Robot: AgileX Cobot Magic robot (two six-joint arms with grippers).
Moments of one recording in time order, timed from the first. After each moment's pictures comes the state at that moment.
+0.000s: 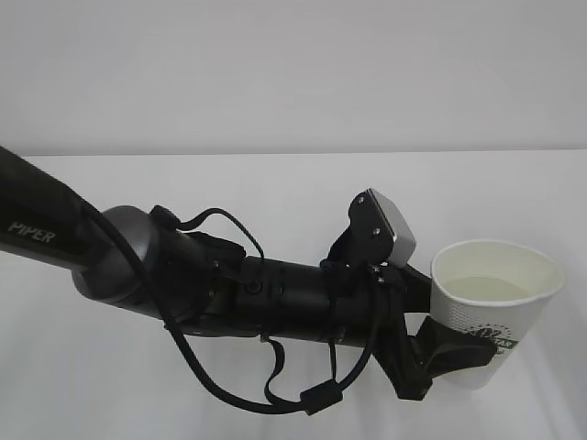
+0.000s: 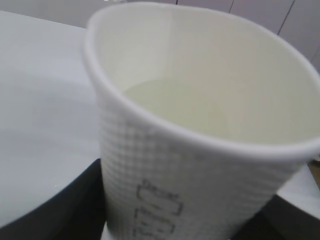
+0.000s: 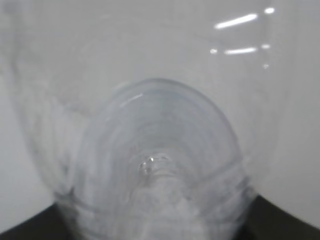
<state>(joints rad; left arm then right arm) -0.82 2.16 -1.10 0.92 -0.88 -0.68 0.02 1.16 -0.22 0.02 -0.77 -0.55</state>
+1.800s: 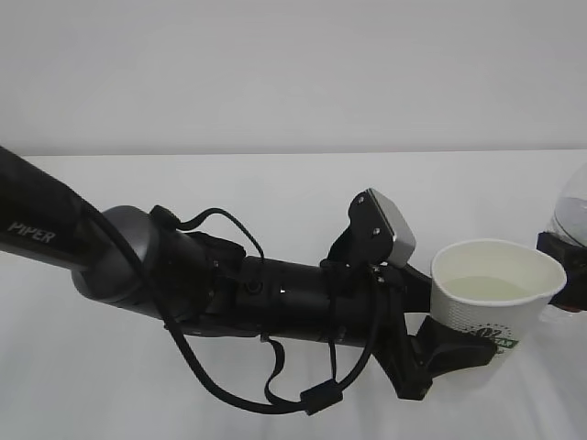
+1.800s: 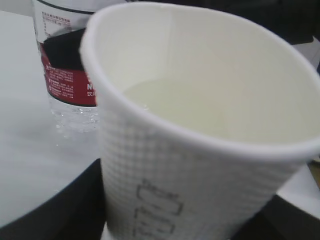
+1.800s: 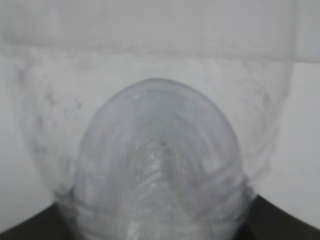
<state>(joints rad) -0.82 2.16 -1.10 0.92 -0.88 -0.68 0.02 1.75 -0.23 -0.01 -1.10 -0.07</state>
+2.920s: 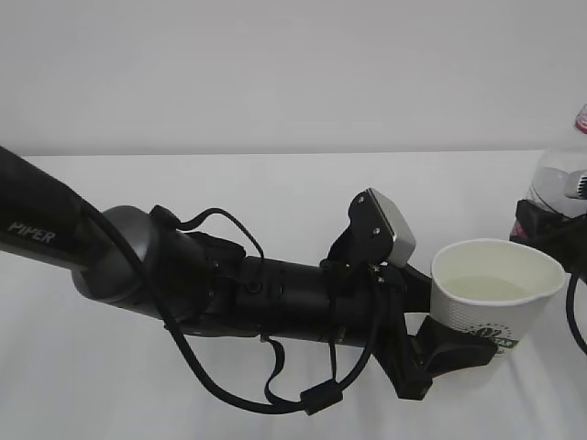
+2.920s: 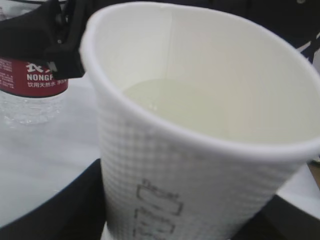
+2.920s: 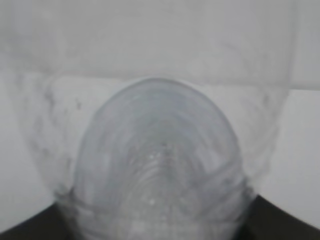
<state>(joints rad) -0.82 2.16 -1.10 0.92 -0.88 -0.68 0.02 1.88 -0.41 -0.01 -1.11 -0.07</state>
